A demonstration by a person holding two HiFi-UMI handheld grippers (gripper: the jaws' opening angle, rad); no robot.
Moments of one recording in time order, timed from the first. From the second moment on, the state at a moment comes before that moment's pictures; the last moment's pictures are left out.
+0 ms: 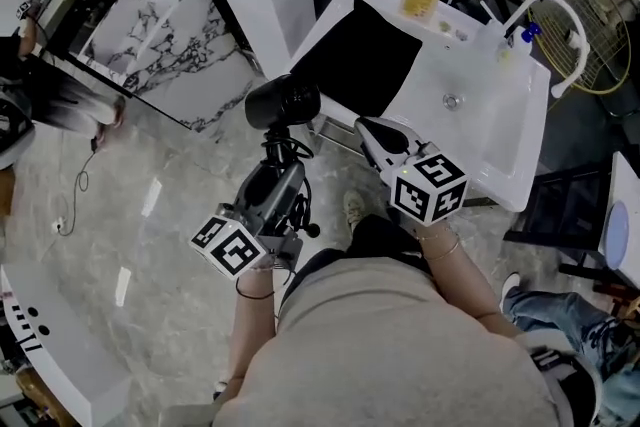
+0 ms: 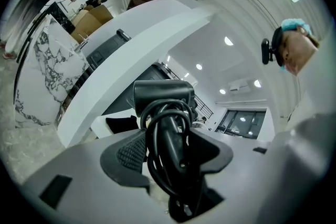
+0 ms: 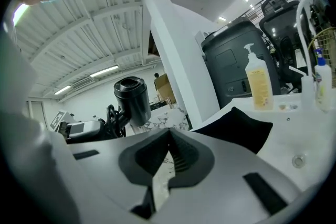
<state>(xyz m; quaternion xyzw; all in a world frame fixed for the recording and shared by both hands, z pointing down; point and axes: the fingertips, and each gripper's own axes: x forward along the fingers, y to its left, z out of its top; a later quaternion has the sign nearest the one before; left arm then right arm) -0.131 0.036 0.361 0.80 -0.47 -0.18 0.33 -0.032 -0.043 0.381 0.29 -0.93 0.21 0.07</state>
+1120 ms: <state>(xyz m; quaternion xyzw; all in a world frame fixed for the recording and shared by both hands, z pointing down) -0.142 -0.104 0.372 0.76 -0.52 -0.19 0.33 -0.032 -0.193 0.400 0.26 -0.94 0.22 0.08</state>
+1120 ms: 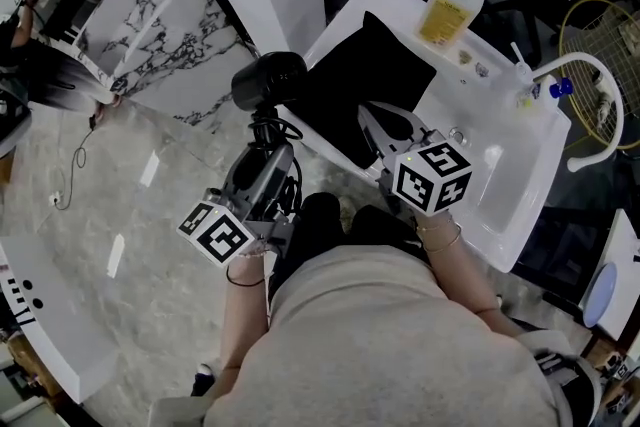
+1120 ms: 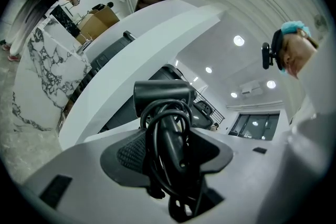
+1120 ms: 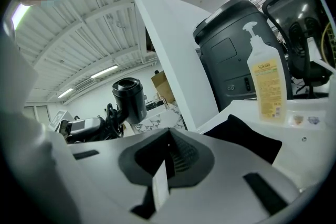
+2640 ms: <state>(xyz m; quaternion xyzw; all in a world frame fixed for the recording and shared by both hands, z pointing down) -0.186 -0.107 0.418 0.78 -0.47 -0.13 0.39 -0.046 -0.185 0.486 0.31 -0.88 0.28 0.22</state>
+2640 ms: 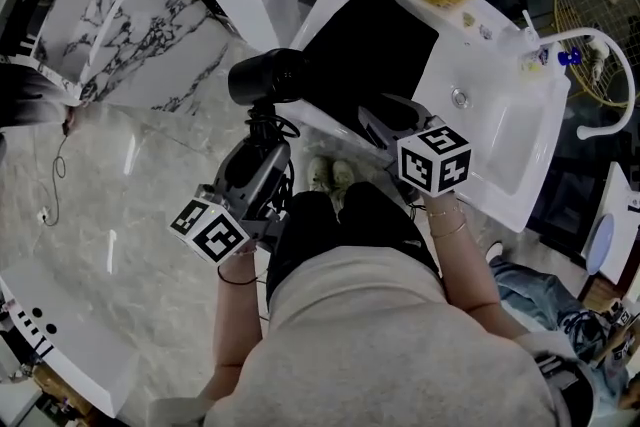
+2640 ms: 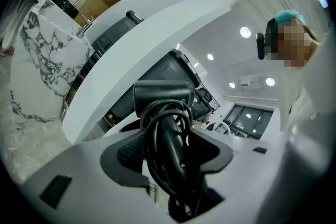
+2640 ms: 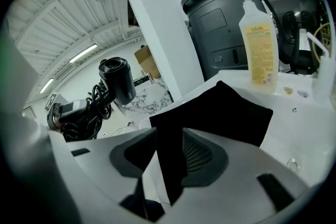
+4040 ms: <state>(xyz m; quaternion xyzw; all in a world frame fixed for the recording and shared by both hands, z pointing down) -0.138 -0.083 0.491 0.85 -0.38 0.17 0.33 -0.039 -0.206 0.504 0.28 -0.87 0.31 0.25</state>
